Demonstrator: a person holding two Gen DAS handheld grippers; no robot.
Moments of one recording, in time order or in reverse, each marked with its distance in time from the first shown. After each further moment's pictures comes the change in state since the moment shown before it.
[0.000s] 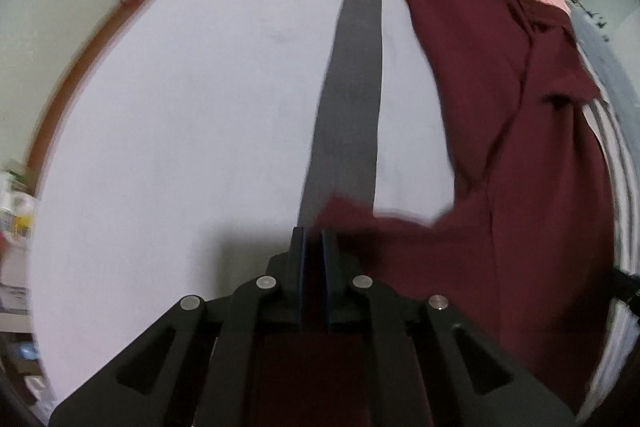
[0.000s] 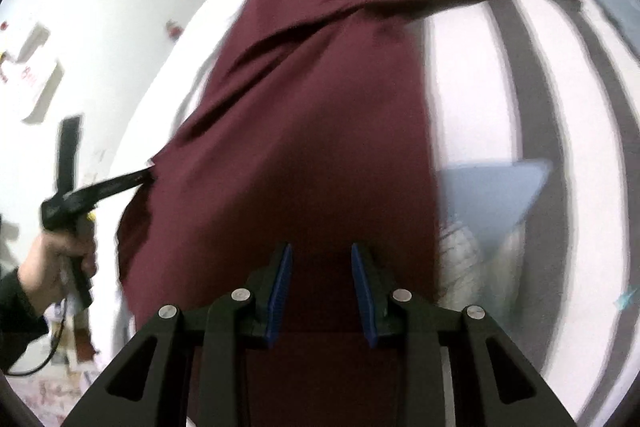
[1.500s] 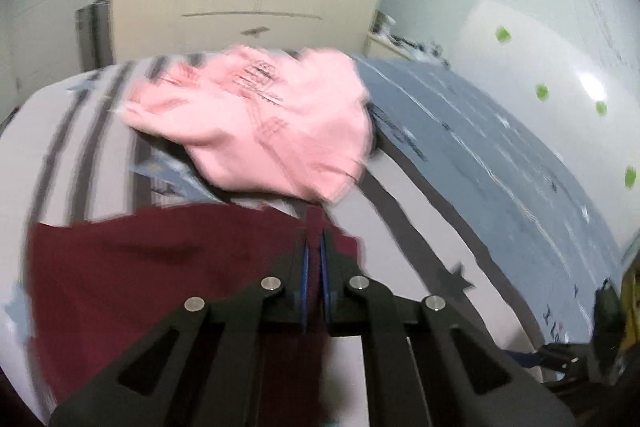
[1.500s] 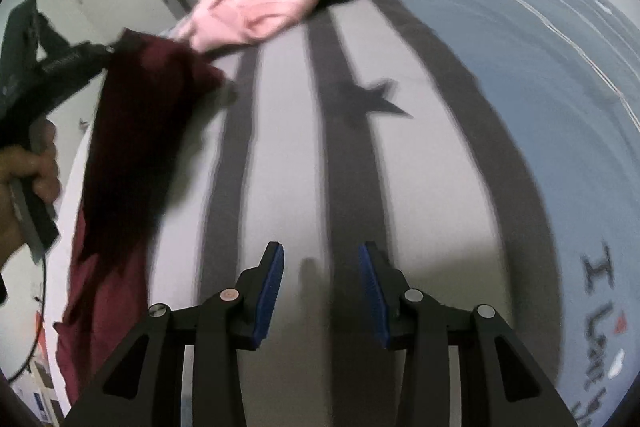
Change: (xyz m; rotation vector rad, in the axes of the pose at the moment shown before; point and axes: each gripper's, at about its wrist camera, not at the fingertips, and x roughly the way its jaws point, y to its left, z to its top) left arm -0.009 -0.253 0.247 0.299 -0.331 -0.511; right arm -0.039 -0.178 0.125 0.173 -0.204 -0.201
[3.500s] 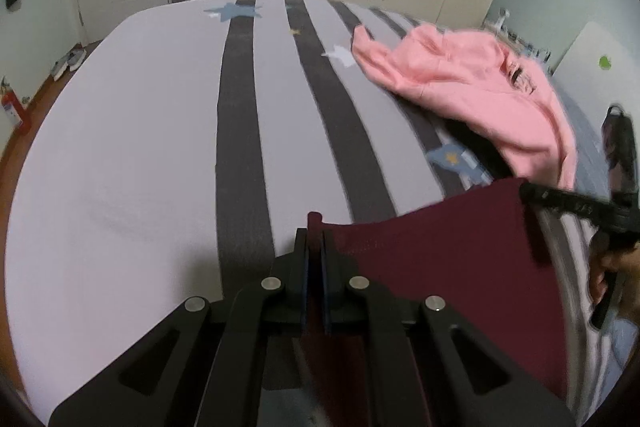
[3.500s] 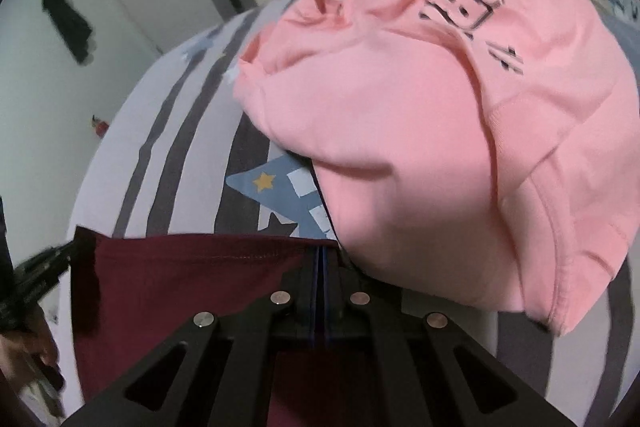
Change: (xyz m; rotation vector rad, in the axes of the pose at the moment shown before) left arm 0.061 0.277 0.006 -0.098 0.241 0.232; right arm 0.206 0.193 0.236 -0.159 0.026 0.030
